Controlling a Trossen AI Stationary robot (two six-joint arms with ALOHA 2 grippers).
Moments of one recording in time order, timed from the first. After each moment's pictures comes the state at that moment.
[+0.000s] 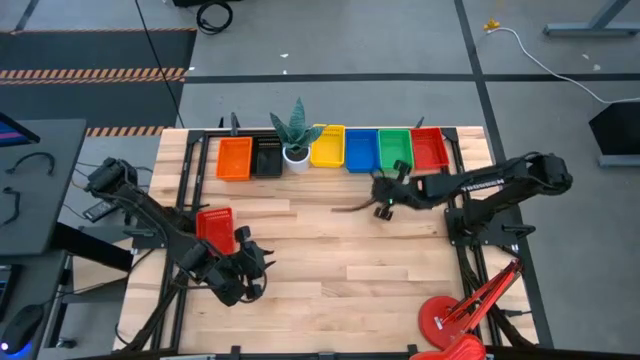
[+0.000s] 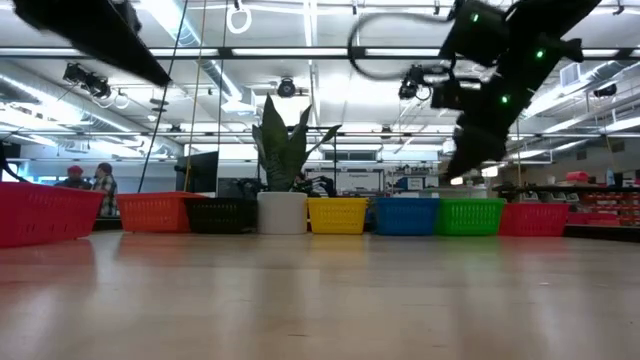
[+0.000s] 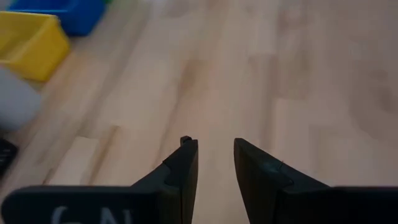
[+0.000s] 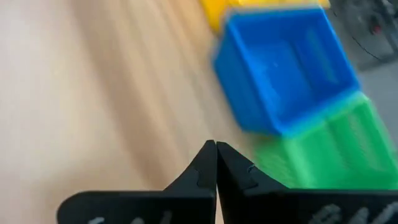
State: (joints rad) left arm -0.73 1.37 0.88 -0.49 -0.77 -0.67; right arm -0.06 1.29 0.67 -0.41 0.57 0.12
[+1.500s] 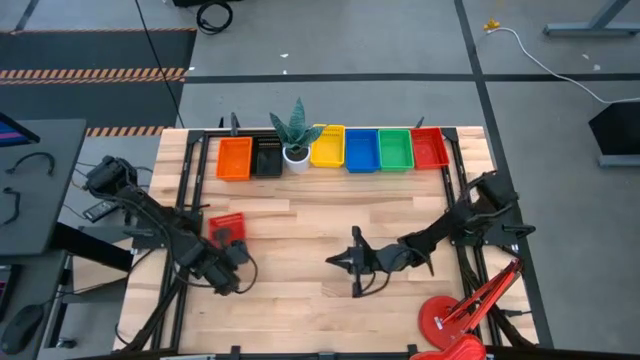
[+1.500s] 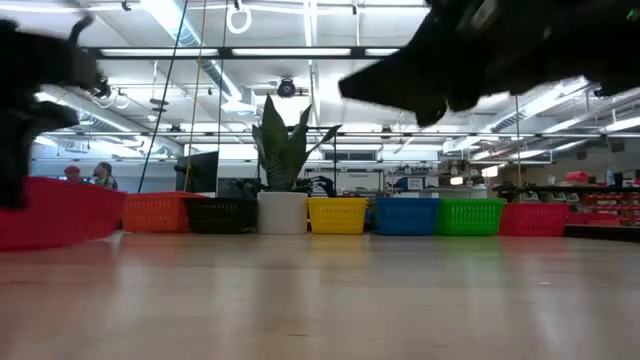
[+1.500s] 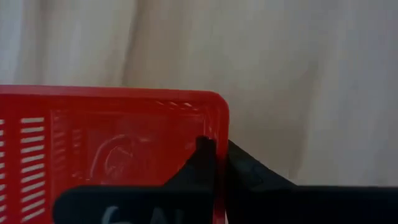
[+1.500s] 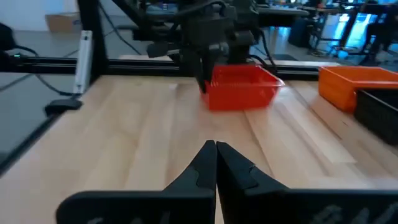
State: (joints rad) left arm -0.72 1.34 0.69 -0.74 -0.34 -0.87; right arm 0.45 1.82 0.67 0.96 0.50 0.05
